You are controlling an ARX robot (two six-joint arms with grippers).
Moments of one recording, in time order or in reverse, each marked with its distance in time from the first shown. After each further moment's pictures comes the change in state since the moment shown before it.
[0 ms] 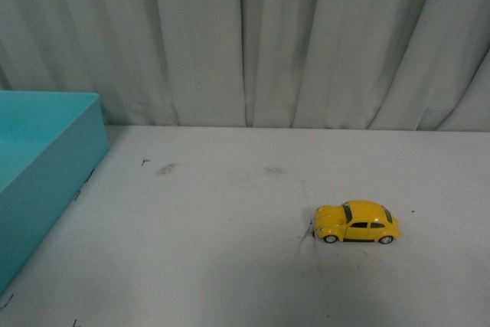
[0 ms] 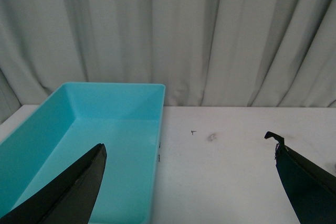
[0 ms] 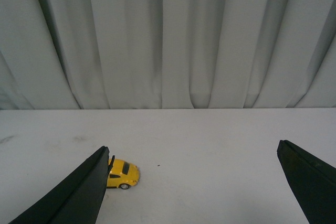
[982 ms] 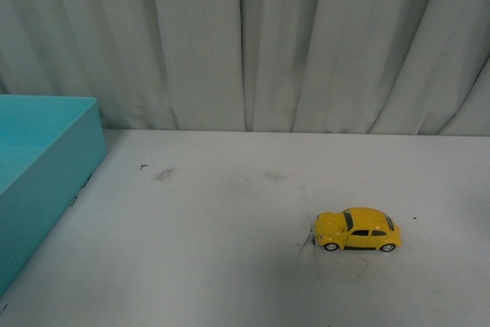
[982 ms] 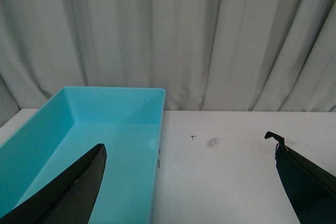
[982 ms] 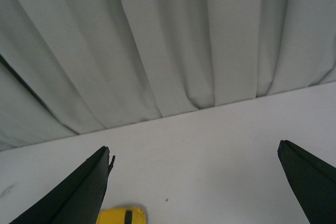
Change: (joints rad) left arm 0.000 -0.001 0.000 0.005 0.000 0.000; right arm -0.197 1.005 0.359 0.487 -0.187 0.193
